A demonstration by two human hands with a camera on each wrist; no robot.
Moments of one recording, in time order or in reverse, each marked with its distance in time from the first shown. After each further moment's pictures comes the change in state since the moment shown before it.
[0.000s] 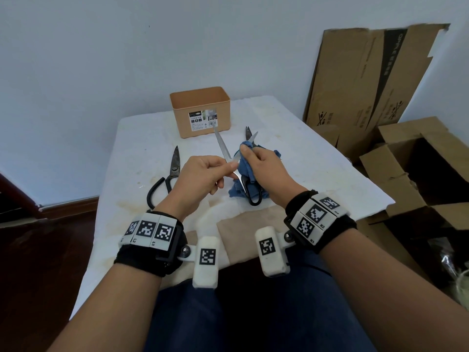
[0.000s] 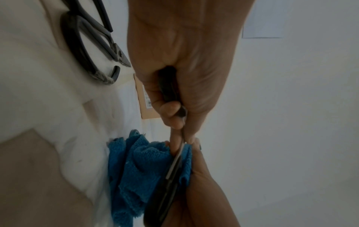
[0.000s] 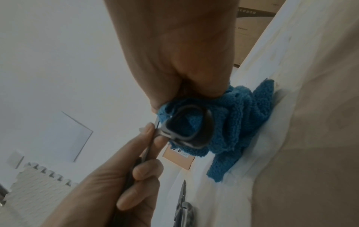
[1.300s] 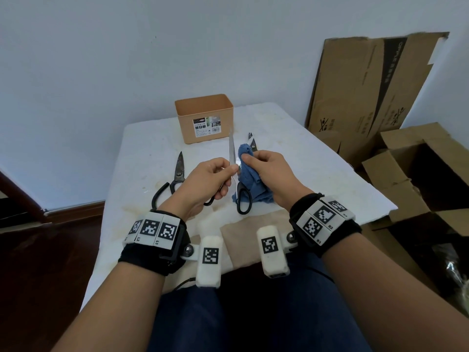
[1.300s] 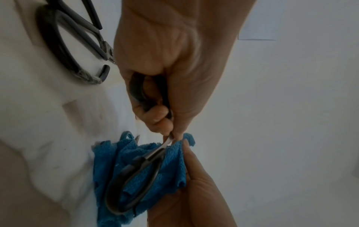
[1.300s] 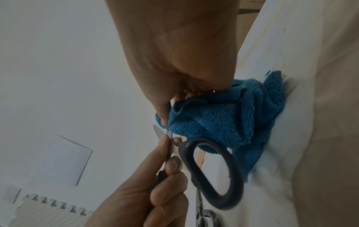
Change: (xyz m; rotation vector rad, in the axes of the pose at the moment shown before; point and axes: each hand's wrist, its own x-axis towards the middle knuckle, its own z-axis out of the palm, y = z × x) left_hand 0.005 0.005 -0.001 0.029 -0.085 -0.087; right_hand -0.001 -0.008 -0.005 0.215 -0.003 0.089
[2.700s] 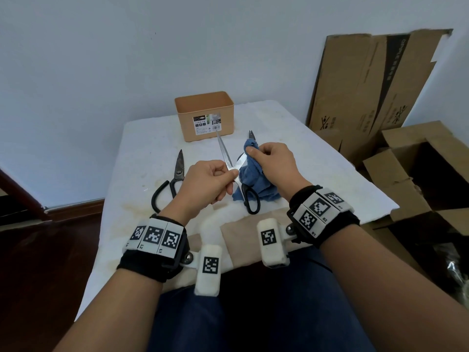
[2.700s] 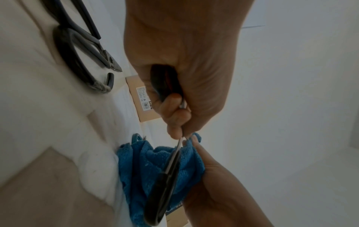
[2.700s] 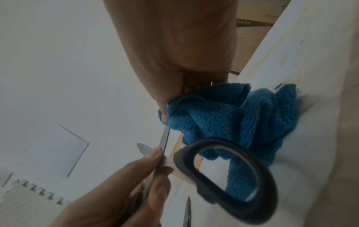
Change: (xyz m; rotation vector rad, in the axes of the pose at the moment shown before) left_hand -0.022 0.009 0.003 0.223 0.066 0.102; right_hand 0.017 0.000 -0.009 -0.332 0.145 -0.141
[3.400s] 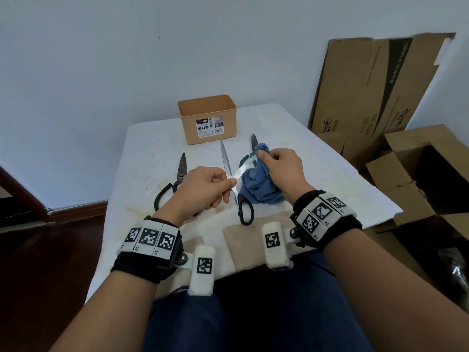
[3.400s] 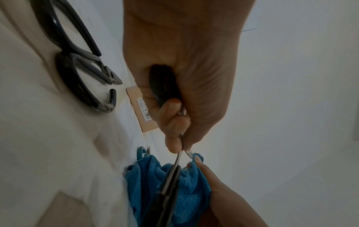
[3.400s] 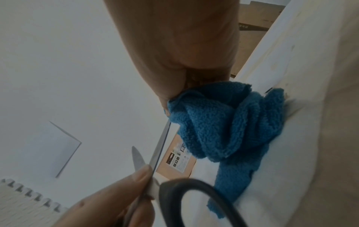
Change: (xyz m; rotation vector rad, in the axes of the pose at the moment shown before) left_hand -0.003 -0.003 -0.013 0.090 -0.088 -0.029; right_hand 0.006 0.013 -0.004 -0.040 0.076 0.054
